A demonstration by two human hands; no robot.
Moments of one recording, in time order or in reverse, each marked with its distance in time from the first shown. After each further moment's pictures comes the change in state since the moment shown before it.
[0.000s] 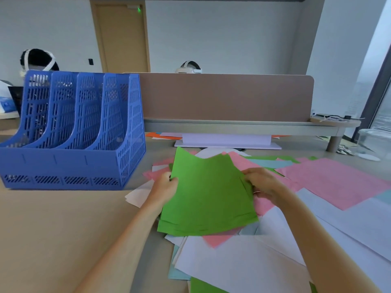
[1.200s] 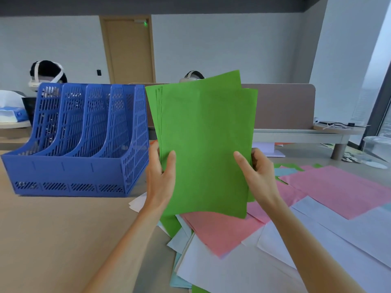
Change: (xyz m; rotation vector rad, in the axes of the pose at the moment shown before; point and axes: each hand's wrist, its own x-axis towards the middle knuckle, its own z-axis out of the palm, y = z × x) left_hand -0.042 0.054 -0.022 -0.350 0.420 0.415; right_hand -0.045 -0.031 0.024 0.305 0.294 -0.782
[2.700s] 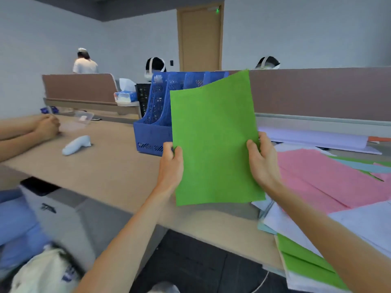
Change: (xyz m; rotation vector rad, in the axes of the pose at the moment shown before) left_hand -0.035 -0.003 -0.188 0.289 0.220 -0.198; right_hand -0.071 -0.067 0.143 -0.001 -0.211 -0.018
